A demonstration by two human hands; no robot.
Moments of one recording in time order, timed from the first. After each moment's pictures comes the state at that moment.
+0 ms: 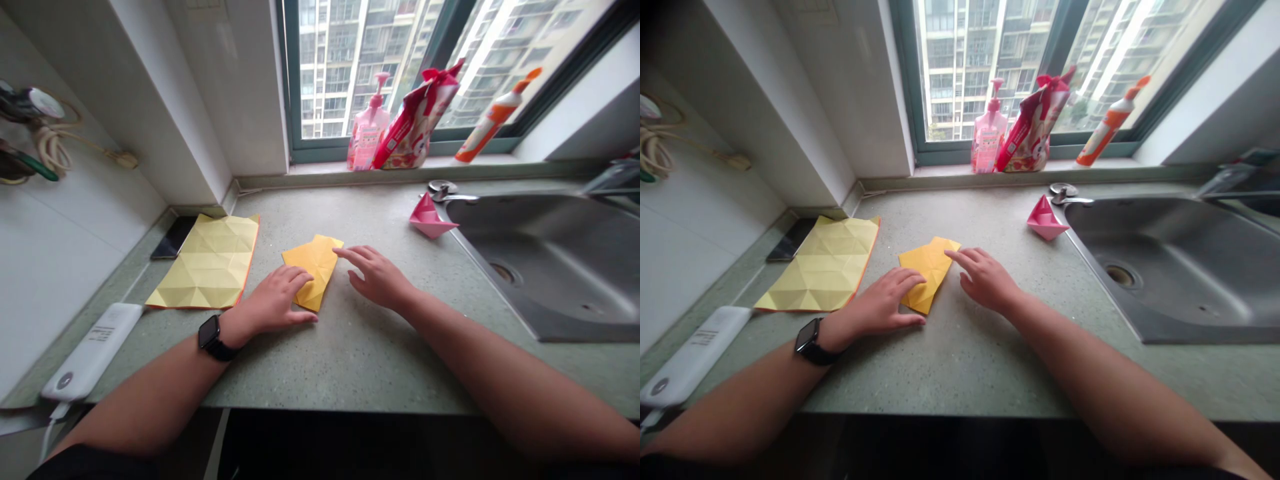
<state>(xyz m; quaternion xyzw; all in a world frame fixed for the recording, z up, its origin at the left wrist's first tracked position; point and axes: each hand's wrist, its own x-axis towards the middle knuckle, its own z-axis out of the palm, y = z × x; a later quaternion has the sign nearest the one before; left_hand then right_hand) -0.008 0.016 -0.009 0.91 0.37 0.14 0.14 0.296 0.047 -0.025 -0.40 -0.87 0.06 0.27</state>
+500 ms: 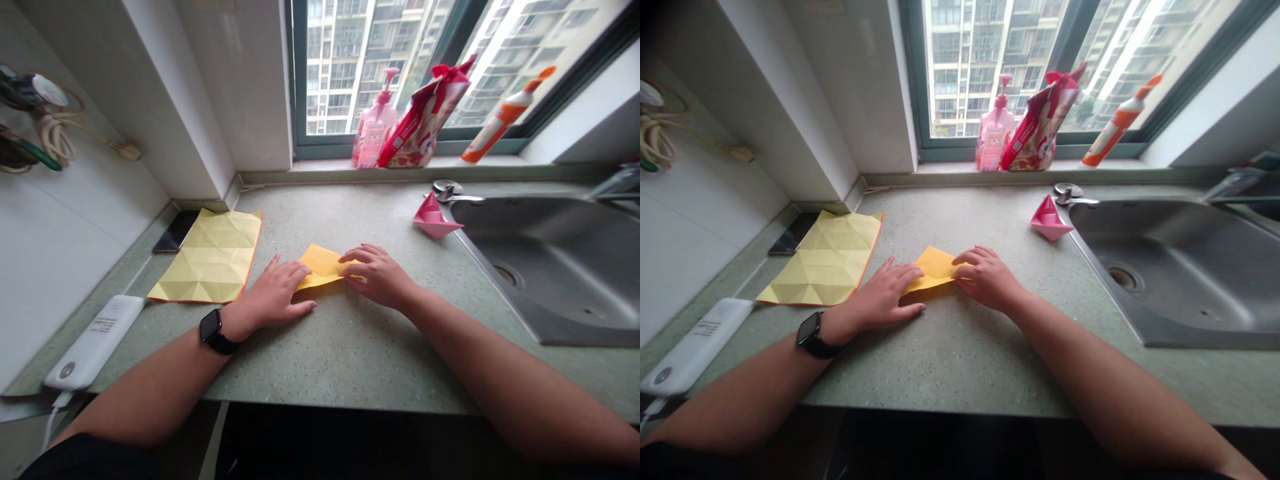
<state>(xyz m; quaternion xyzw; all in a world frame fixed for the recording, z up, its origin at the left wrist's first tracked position) -0.006 0.014 -0.003 0.90 0.39 0.12 0.13 0.299 0.049 -0.022 -0.35 -0.91 0.02 0.23</state>
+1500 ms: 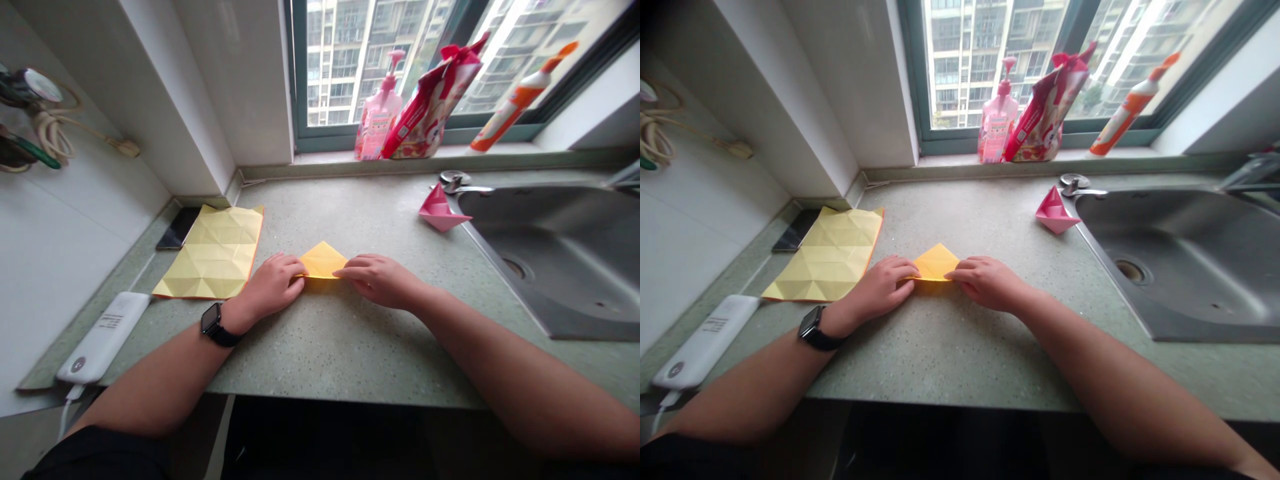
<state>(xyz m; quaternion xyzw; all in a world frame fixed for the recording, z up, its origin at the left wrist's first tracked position) -0.010 0.020 0.001 0.88 0.41 0.20 0.12 0.294 0.039 -0.015 -0.31 -0.93 0.08 0.18</state>
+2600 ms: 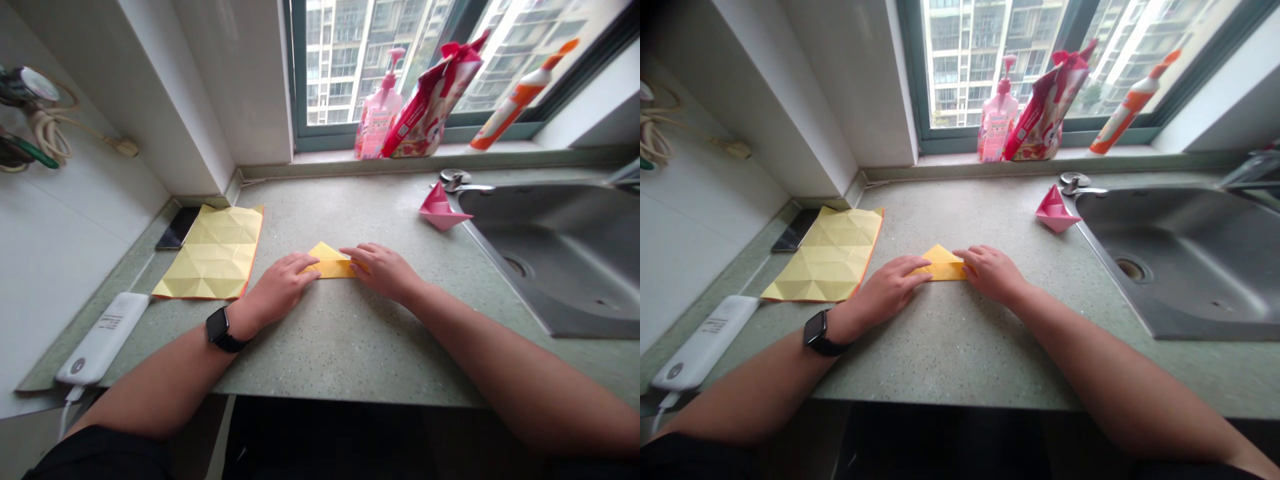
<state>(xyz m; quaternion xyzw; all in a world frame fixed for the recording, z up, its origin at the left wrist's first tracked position) -0.004 0.017 -0.005 0.93 0.33 0.18 0.04 0.295 0.050 -0.029 -0.45 -0.87 0.05 0.18</state>
